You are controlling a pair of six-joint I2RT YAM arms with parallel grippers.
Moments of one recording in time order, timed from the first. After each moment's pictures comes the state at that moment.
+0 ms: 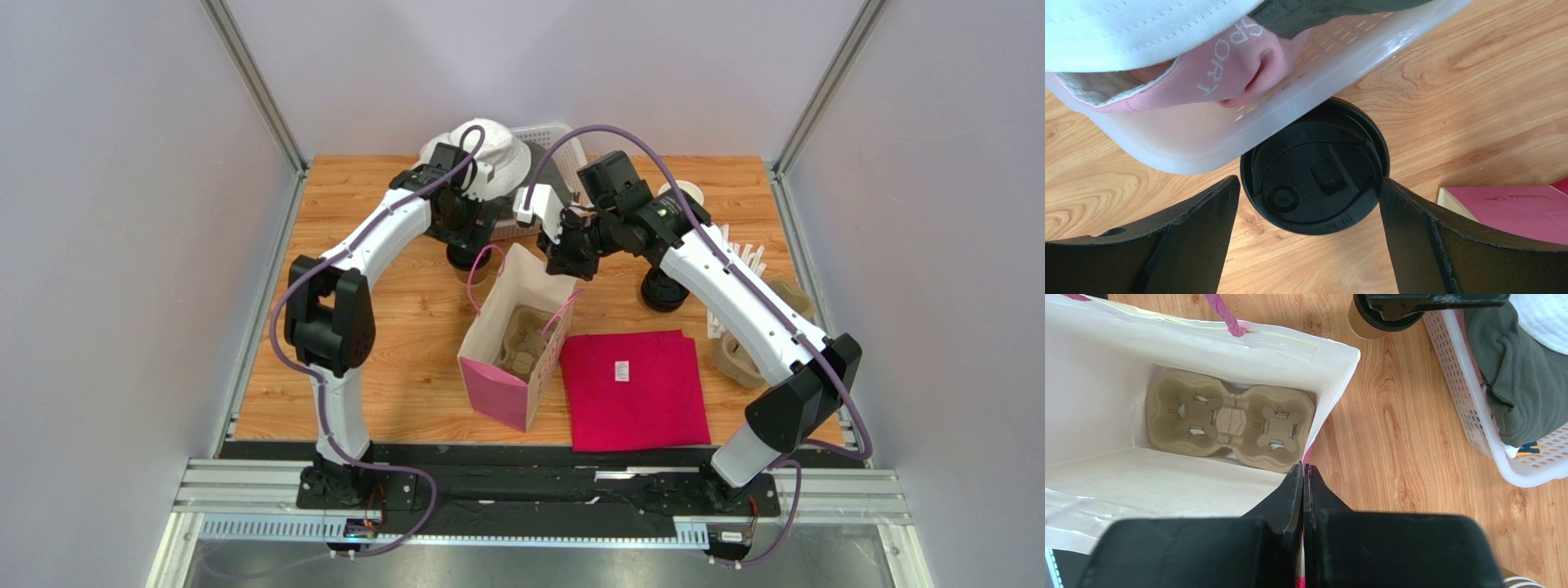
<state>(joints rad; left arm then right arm) -0.37 1.97 1.74 -0.78 0.05 0.03 0.64 1.61 1.73 -0.97 -0.44 -0.60</state>
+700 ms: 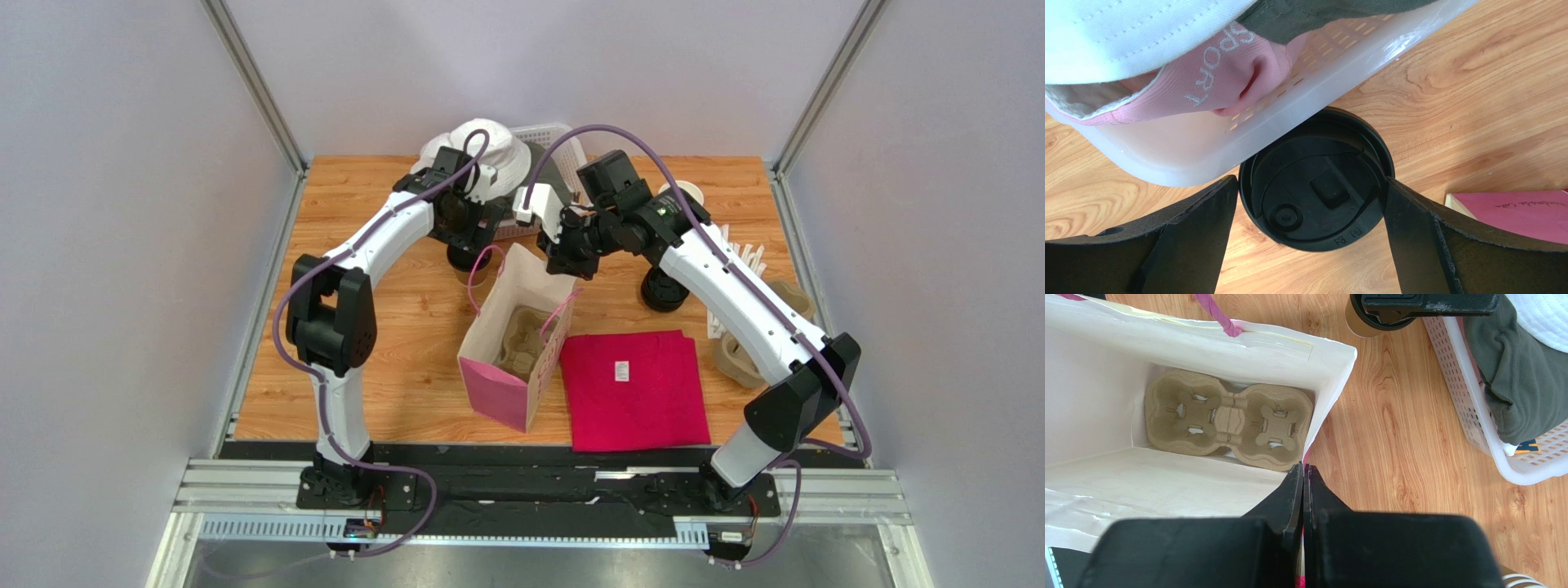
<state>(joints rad) -0.37 1.99 1.71 -0.75 0.04 0.05 0.64 1.61 1.74 -0.98 -0.44 -0.60</state>
